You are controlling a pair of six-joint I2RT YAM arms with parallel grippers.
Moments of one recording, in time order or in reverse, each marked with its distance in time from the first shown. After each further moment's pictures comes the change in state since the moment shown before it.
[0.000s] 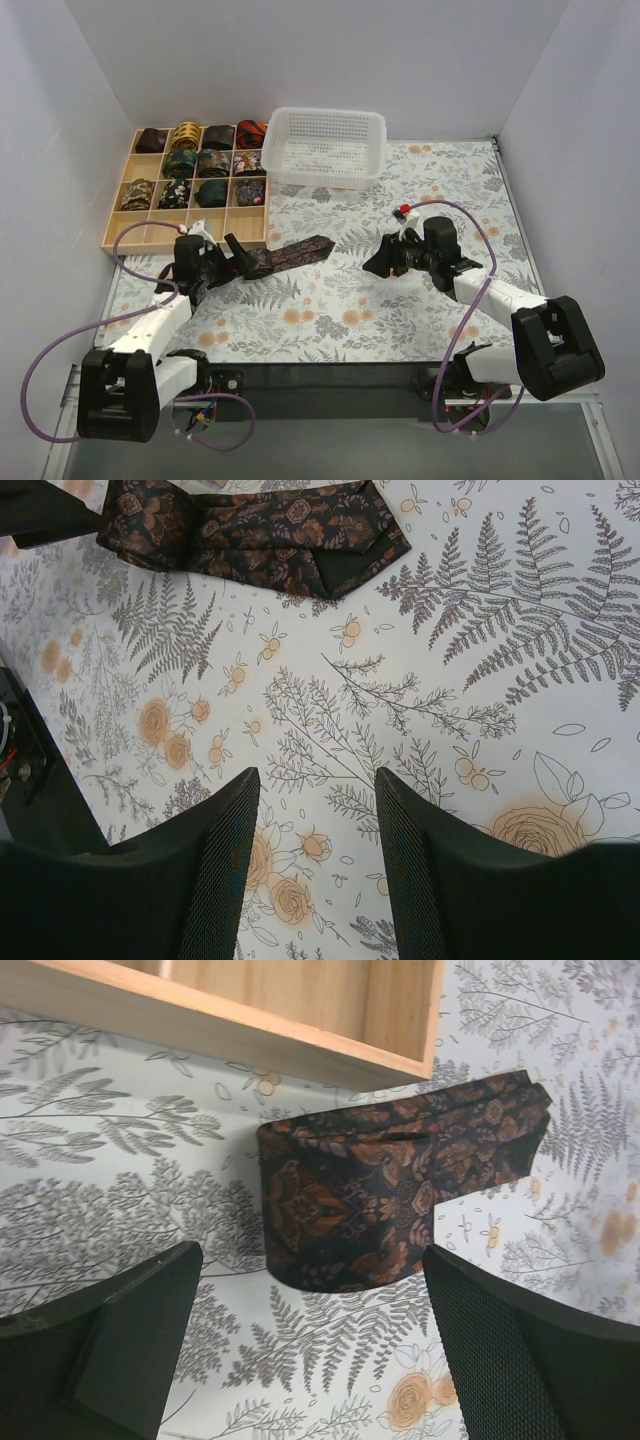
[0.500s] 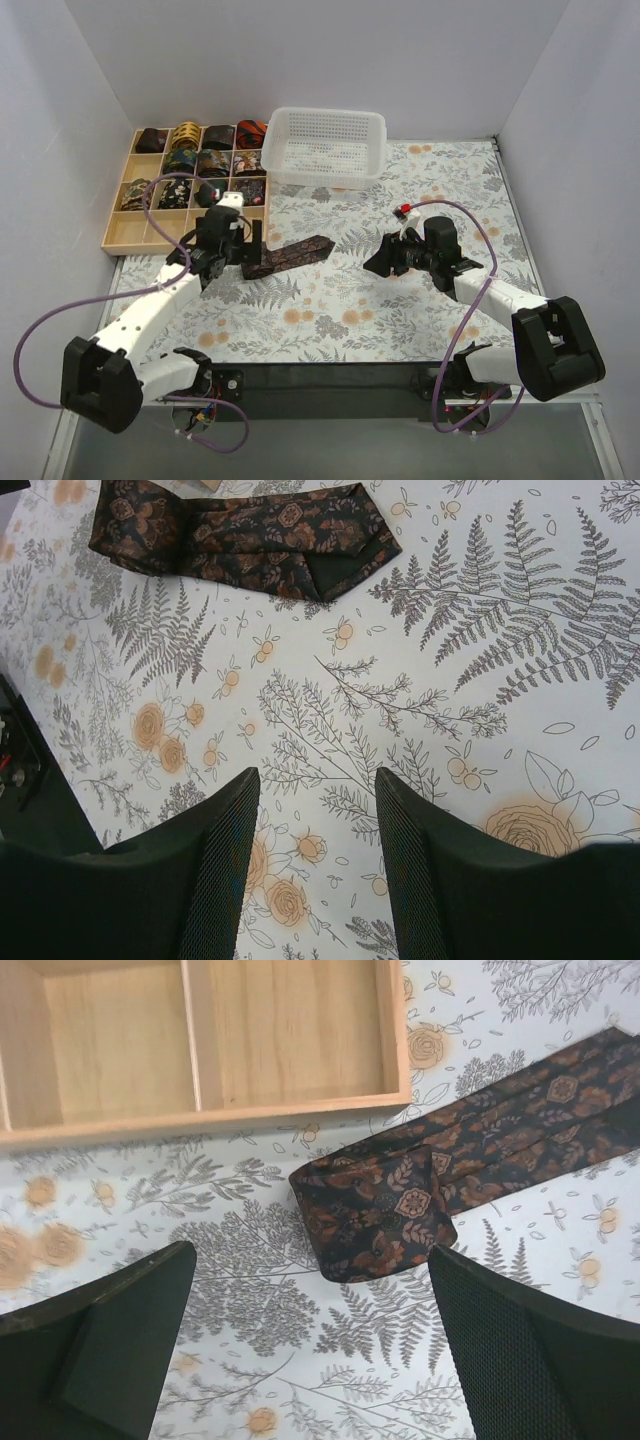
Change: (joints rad) left arm -0.378 0.140 0.444 -0.435 -0.515 0.332; right arm -0.002 -0.002 0.000 0.000 0.015 0.000
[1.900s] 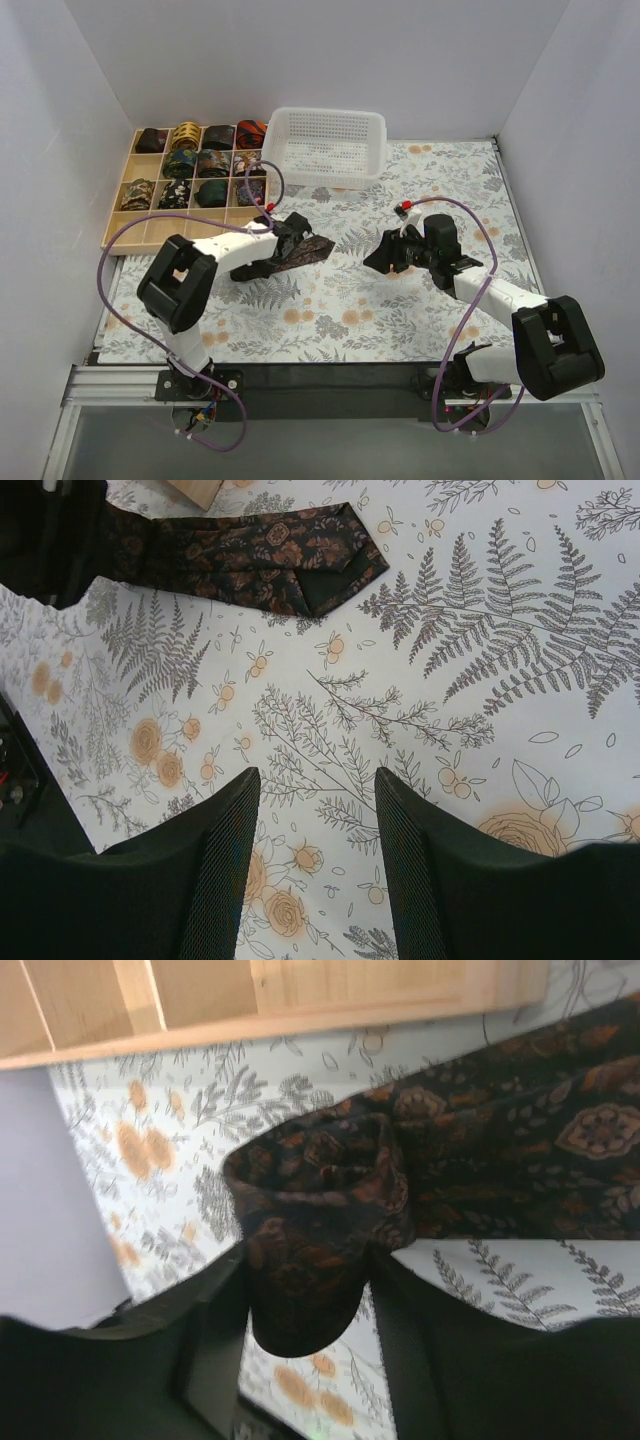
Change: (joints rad) left arm -0.189 0.561 0.243 -0.375 -0.443 -0.202; right arm 0.000 0.006 0.018 0.000 0.026 0.015
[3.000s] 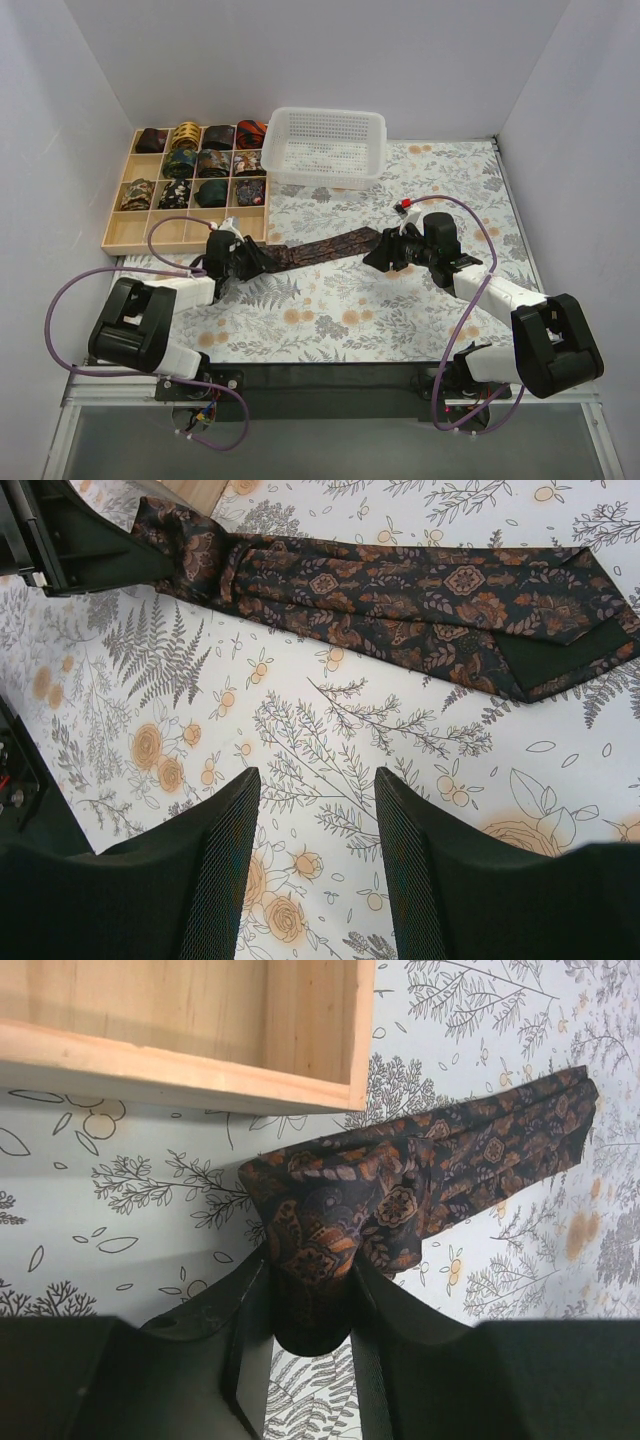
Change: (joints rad) left arm 0.376 -0.301 -0.688 1.243 0.951 -0.314; right arm 0.000 0.010 0.015 0.000 0.000 0.000
